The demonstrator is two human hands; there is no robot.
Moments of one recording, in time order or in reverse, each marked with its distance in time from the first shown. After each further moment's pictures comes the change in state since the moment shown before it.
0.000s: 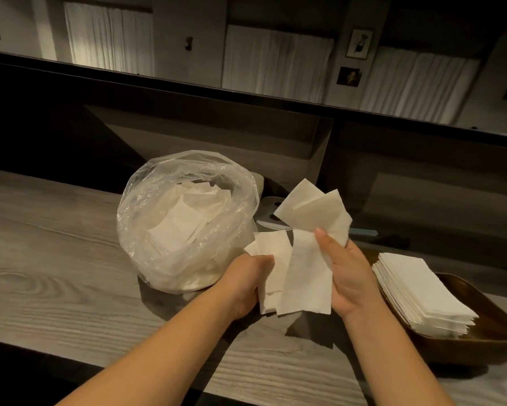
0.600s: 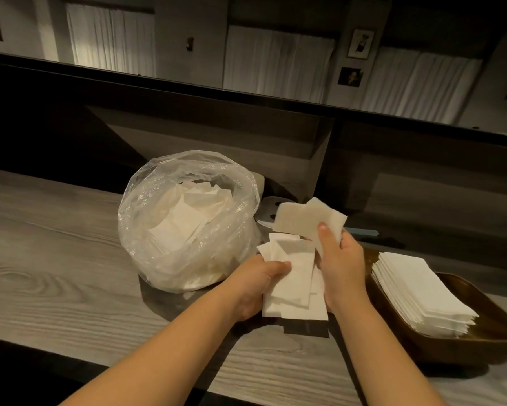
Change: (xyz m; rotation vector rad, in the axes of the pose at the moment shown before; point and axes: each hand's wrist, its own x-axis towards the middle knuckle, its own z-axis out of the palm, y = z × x) left_hand -0.004 -0.001 0.001 0.078 -0.178 -0.024; right_hand 0.021 0.015 0.003 -0.443 0.309 -0.239
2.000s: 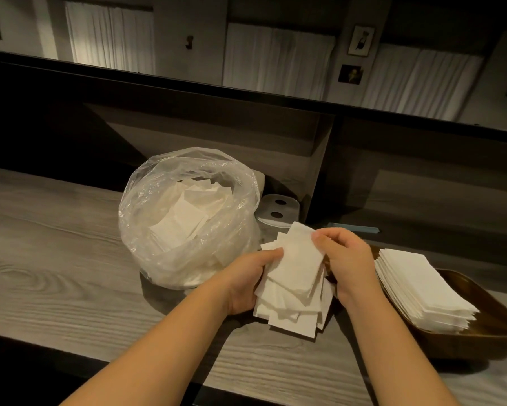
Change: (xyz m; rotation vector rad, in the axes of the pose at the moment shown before) left_hand -0.010 0.010 -0.006 -0.010 -0.074 -0.091; right_hand 0.006 -0.001 -0.016 -0.079 -0.124 0.050
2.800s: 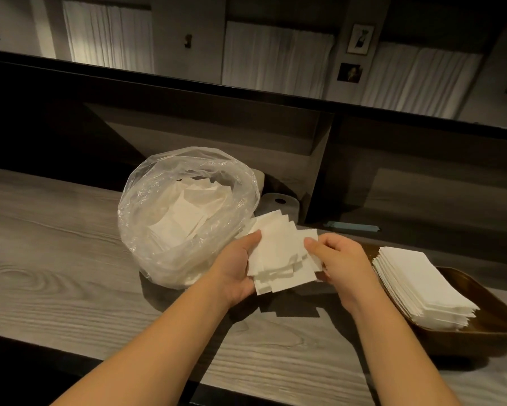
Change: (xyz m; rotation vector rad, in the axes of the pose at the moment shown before) left_hand 0.010 0.007 -0.007 -0.468 0.115 0.055; right_hand -0.007 -0.003 -0.002 -0.176 -0.154 0.075
